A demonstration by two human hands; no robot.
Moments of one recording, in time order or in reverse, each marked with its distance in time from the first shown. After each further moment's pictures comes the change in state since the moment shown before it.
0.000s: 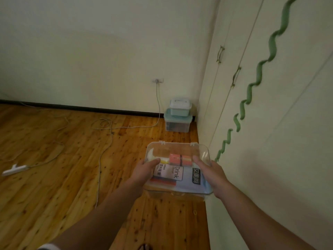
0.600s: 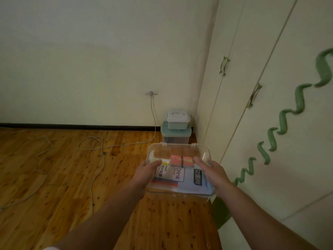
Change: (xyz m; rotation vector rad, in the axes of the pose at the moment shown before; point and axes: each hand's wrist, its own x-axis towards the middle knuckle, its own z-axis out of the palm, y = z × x) left_hand 0.190 0.116 -0.032 0.022 -0.122 0.025; right_hand 0.167 -0.101 0.081 0.008 0.071 0.019
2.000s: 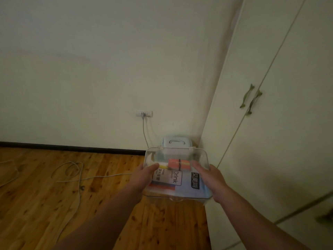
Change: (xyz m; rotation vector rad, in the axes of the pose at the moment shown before) left_hand 0.403 0.182 0.086 -0.009 0.020 -0.011; right_hand 0.429 -0.170 0.010 -0.054 0.000 0.018
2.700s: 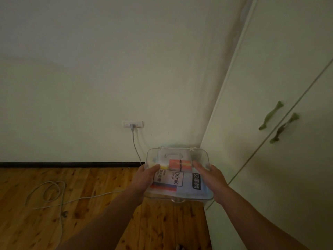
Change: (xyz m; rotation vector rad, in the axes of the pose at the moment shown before) left_hand 0.200 0.084 0.024 0.010 -0.050 -0.057; right_hand 0.193 -0.064 0.028 0.082 0.108 0.077
